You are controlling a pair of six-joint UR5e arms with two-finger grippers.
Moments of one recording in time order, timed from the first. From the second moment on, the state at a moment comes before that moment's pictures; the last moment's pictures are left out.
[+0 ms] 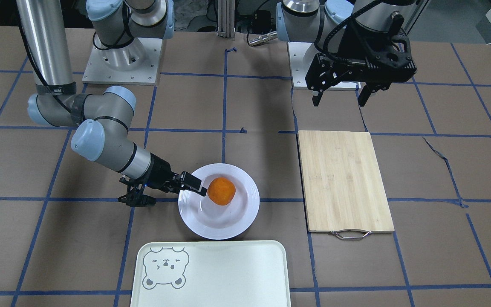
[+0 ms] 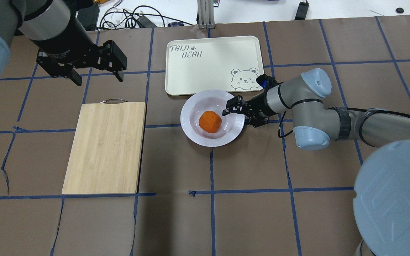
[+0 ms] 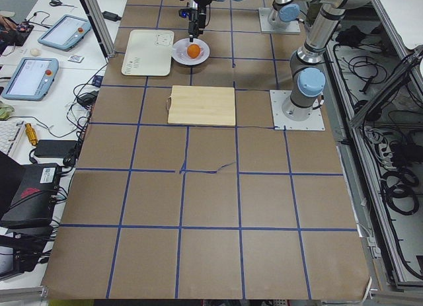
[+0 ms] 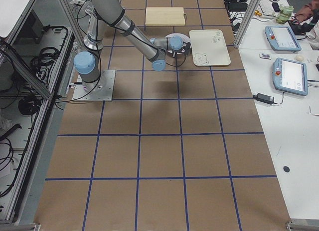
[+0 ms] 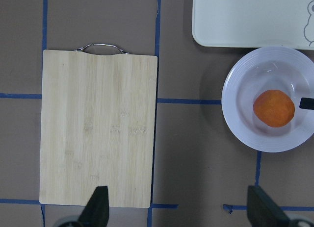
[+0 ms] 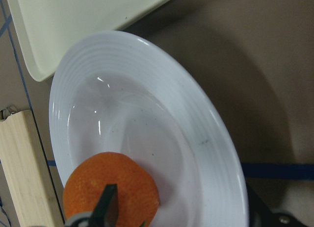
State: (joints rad) left arm -1.60 -1.53 -1.56 -1.54 1.55 -0.07; right arm 1.55 -1.10 2.04 -2.61 -0.86 0.28
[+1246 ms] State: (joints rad) left arm -1.60 -1.53 -1.56 -1.54 1.55 -0.07; right arm 1.55 -1.09 2.03 -2.61 -0.89 0.29
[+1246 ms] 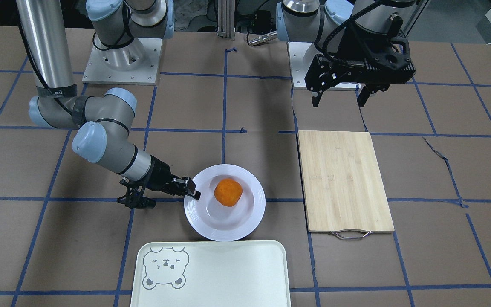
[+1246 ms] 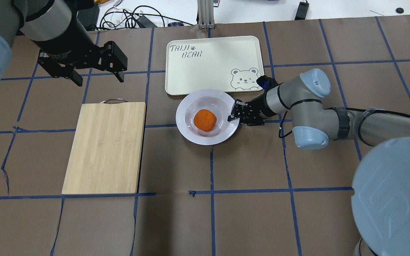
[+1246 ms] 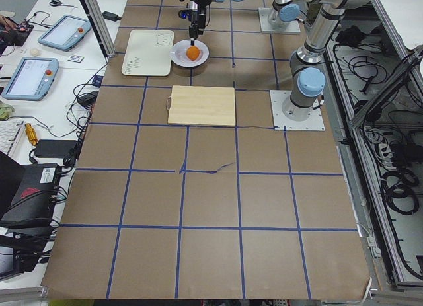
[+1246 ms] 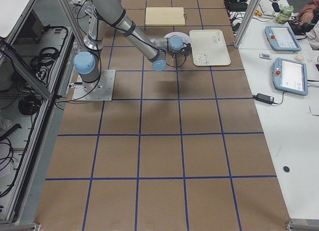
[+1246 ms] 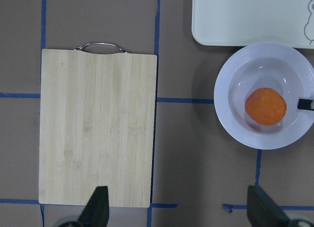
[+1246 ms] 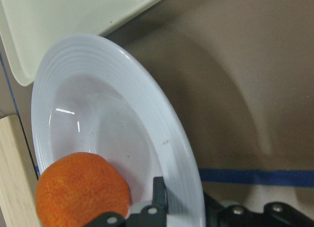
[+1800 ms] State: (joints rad) left arm -1.59 -1.53 -1.56 -1.51 1.55 -0.07; right arm 1.55 -1.11 2.01 -2.61 -0.89 0.32
